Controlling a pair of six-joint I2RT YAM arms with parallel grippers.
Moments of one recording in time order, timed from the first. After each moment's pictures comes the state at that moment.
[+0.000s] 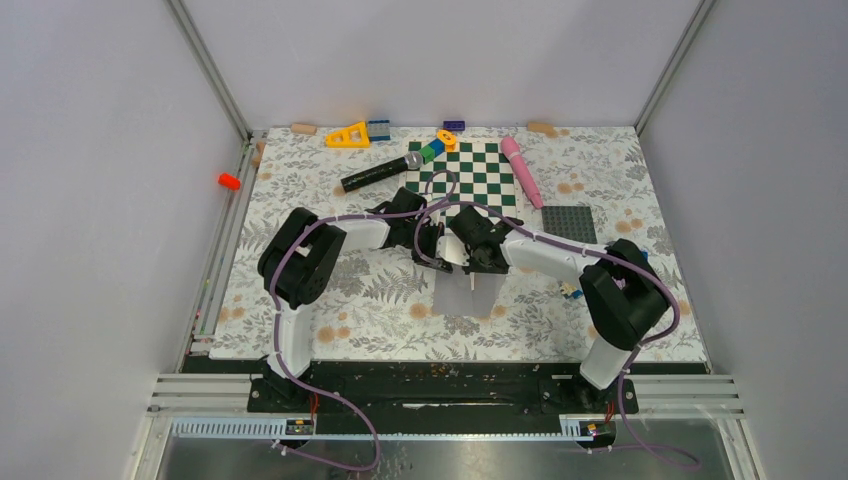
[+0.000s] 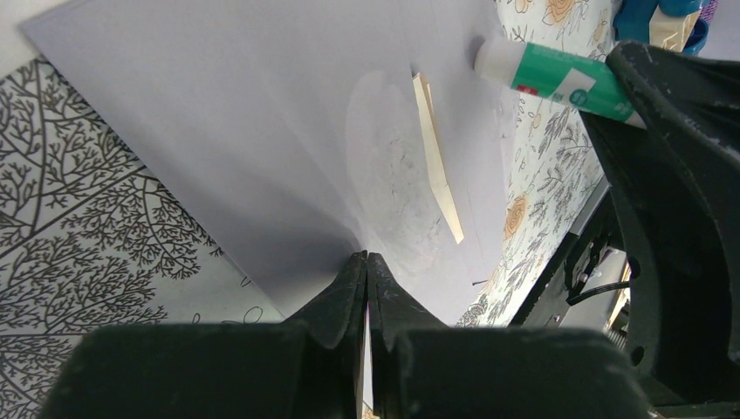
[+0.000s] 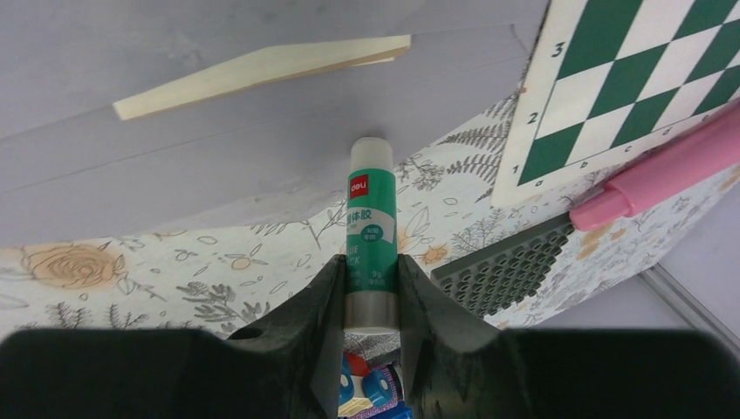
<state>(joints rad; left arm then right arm) -0.57 2.04 1.20 -0.13 0.67 -0.43 0.73 1.72 1.10 -0.69 0.30 -0.80</state>
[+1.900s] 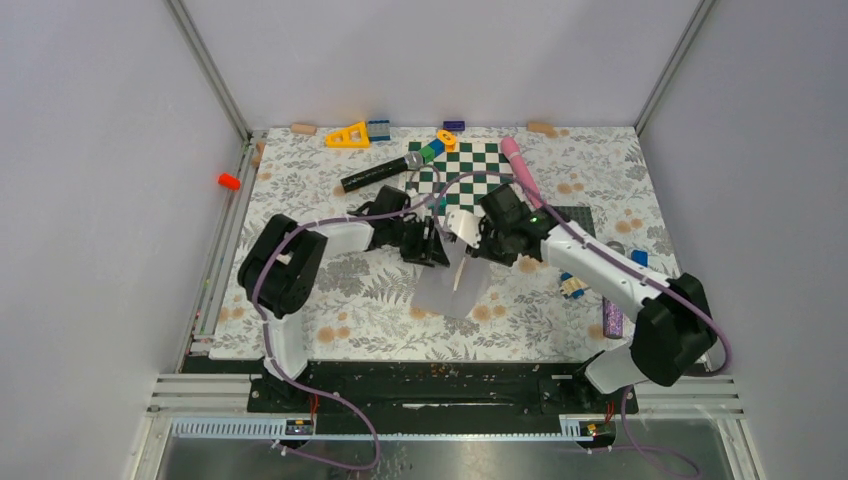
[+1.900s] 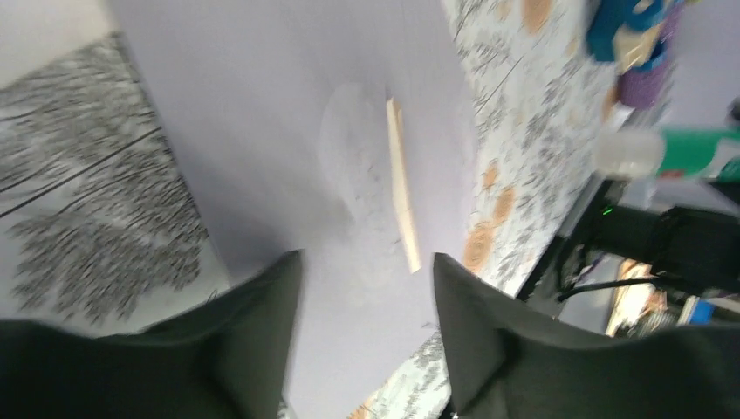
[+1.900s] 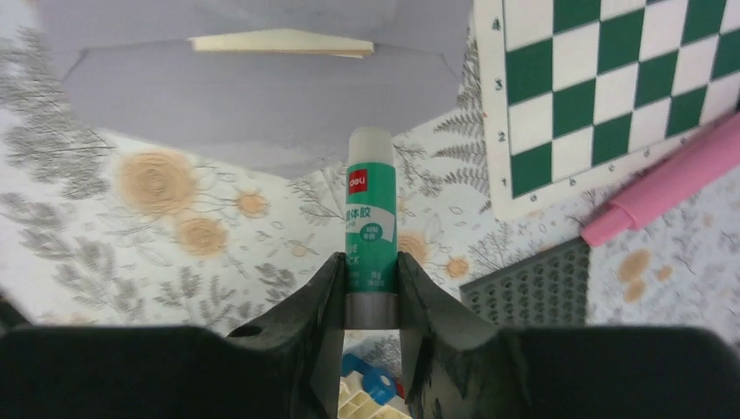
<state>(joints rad) -0.53 1.94 1.11 -0.09 0.67 -0.44 0.65 1.49 1.12 -0.73 0.04 -0.73</state>
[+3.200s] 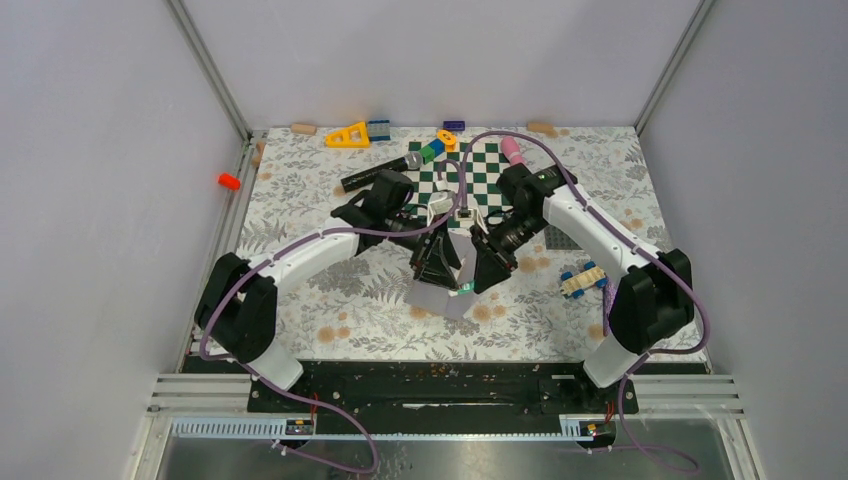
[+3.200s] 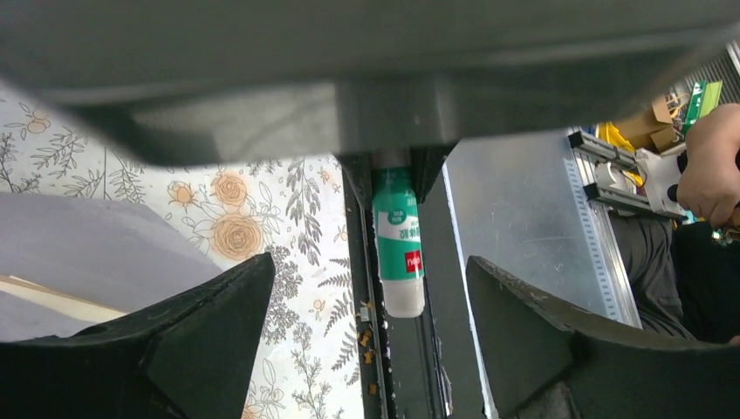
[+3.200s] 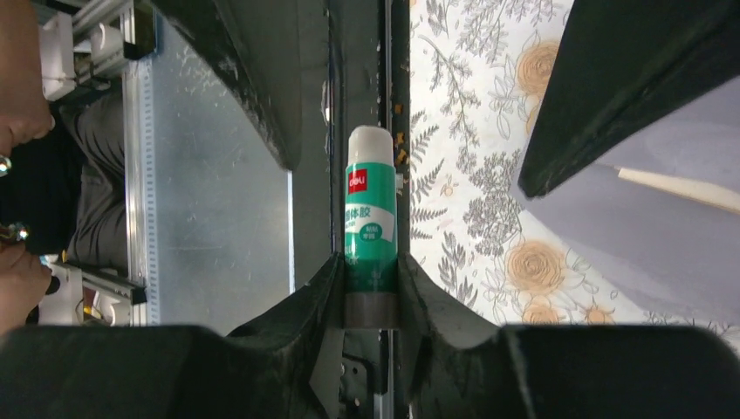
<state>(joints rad) -0.63 1.58 1.14 -0.26 1.19 0.06 0.49 1.64 1.42 -1.36 -0.99 -0.83</state>
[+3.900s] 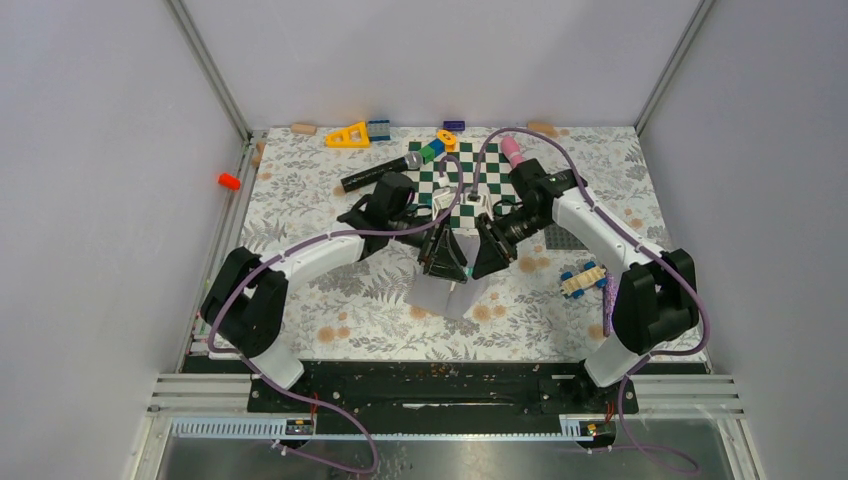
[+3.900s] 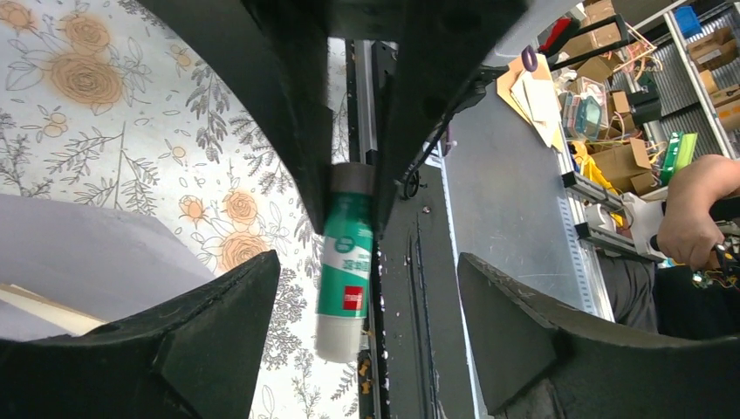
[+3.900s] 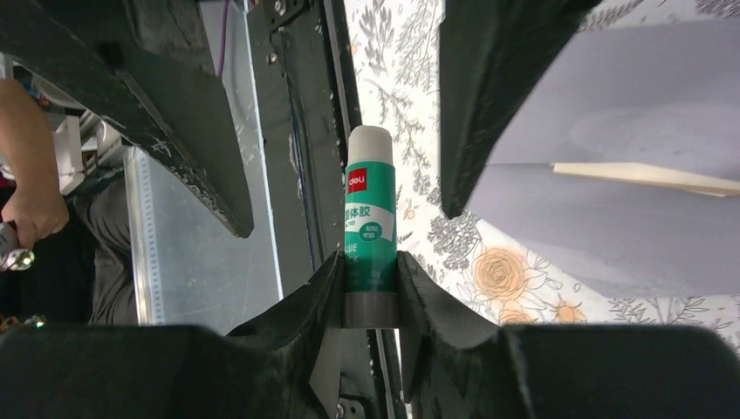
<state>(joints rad) -0.63 1.63 1.08 0.00 1.15 -0.17 0.41 1.63 1.33 -1.14 -1.00 -0.60</state>
